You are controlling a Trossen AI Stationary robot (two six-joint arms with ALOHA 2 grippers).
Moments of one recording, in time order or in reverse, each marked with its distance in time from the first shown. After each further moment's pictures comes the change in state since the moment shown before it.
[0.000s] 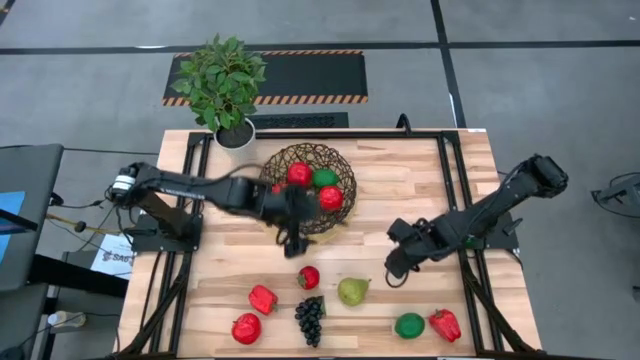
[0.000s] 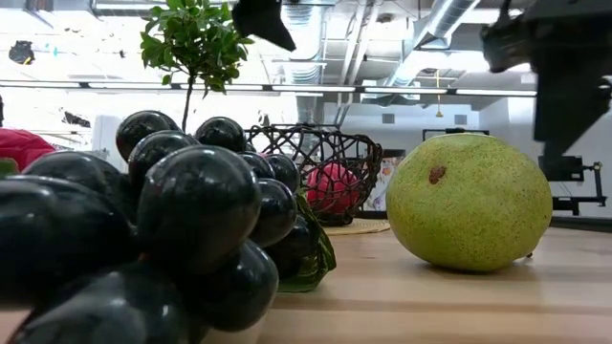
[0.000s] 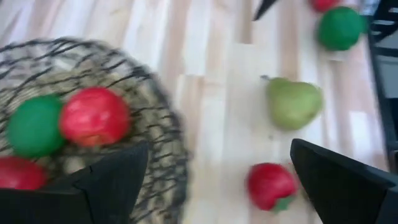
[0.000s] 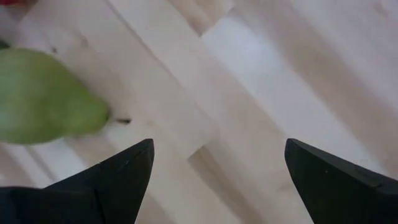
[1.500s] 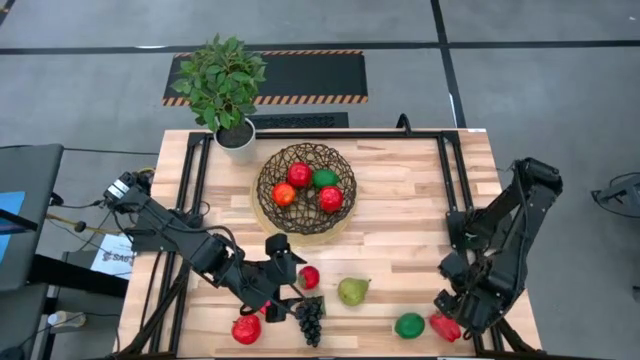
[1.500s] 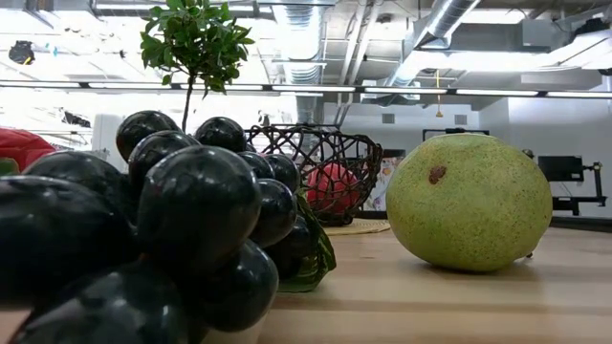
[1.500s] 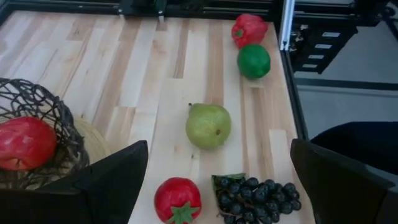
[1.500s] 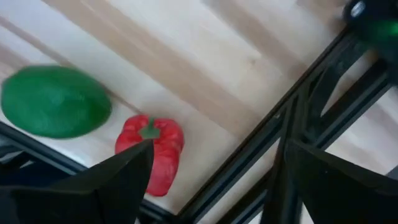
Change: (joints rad) left arm -0.440 0.002 0.000 0.128 -0.363 -0.230; right arm 0.576 0.081 0.256 -0.461 -0.248 0.779
